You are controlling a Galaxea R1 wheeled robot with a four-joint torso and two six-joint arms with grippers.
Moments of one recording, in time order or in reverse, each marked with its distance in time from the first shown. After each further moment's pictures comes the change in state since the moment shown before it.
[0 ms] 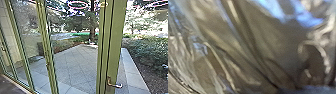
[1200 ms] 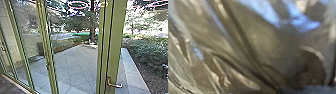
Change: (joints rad) left arm 0.020 0.105 -0.172 0.000 0.001 0.000; right arm 0.434 -0.444 0.485 0.181 -0.063 0.004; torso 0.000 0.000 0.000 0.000
